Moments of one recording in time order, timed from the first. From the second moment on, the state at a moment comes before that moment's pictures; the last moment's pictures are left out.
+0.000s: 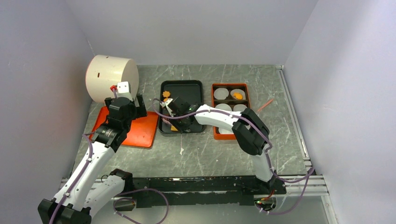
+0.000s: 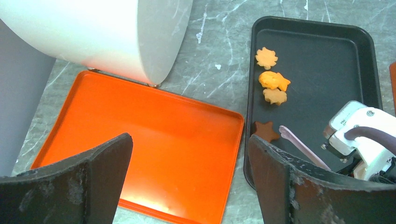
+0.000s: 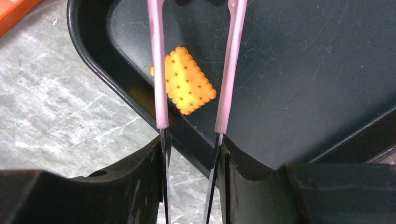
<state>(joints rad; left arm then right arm) -0.31 0.85 0.81 -0.38 -0.42 -0.23 0.94 2.04 1.53 -0.53 0.03 0.05</state>
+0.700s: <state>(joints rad) -0.31 0.85 0.81 -0.38 -0.41 -0.23 0.94 2.09 1.58 -0.55 0.05 0.05</state>
